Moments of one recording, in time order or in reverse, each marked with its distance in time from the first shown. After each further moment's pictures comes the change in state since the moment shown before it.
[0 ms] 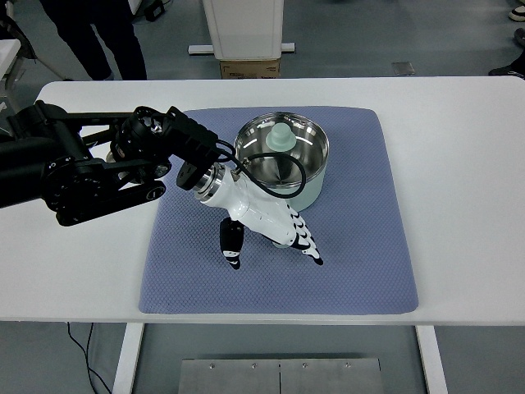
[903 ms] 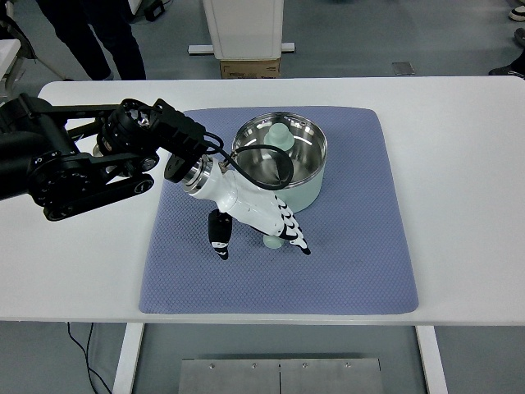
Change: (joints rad) left arm -0.014 0.040 0.002 -0.001 0.022 -0.002 0.000; right arm 0.000 0.000 0.000 0.000 0.000 0.000 0.000
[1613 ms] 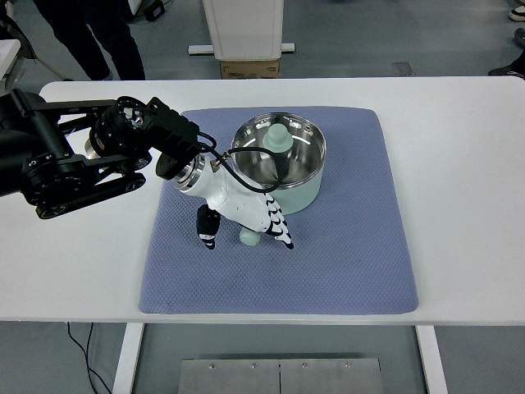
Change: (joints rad) left arm -0.004 0.019 0.000 -0.001 0.119 0.015 0.000; right arm -0.001 0.000 0.000 0.000 0.000 0.000 0.000
